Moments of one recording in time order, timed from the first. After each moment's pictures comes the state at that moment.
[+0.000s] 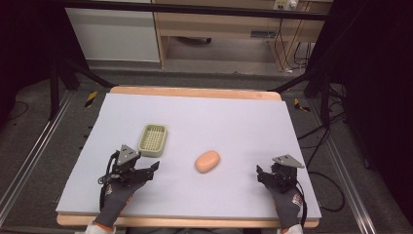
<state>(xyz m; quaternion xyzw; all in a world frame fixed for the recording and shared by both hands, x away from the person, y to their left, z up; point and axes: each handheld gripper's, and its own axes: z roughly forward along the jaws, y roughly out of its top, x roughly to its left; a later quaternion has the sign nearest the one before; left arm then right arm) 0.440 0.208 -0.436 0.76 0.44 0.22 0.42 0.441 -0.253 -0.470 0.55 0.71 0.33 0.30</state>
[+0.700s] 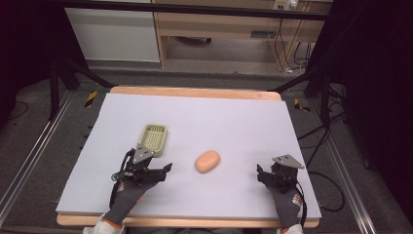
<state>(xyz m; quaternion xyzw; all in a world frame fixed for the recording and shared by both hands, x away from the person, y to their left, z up) 0.445 0.176 -0.431 0.79 0.41 0.21 0.42 0.441 -0.252 -0.470 0.55 0.70 0.33 0.31</state>
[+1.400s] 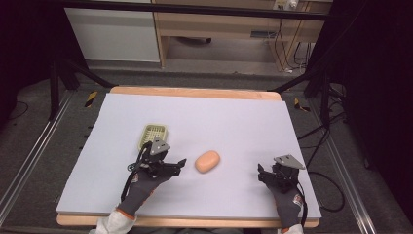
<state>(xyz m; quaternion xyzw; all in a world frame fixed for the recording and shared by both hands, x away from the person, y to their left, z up) 0.463 0.136 -0.418 0.81 0.38 0.19 0.41 0.440 -0.254 -0.469 0.55 0.70 0.33 0.32</state>
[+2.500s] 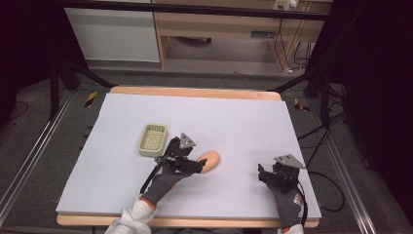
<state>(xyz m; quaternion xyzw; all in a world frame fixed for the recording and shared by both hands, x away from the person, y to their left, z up) 0.492 0.076 -0.434 0.84 0.36 0.16 0.39 0.441 -0.255 -0.470 0.55 0.70 0.33 0.32</state>
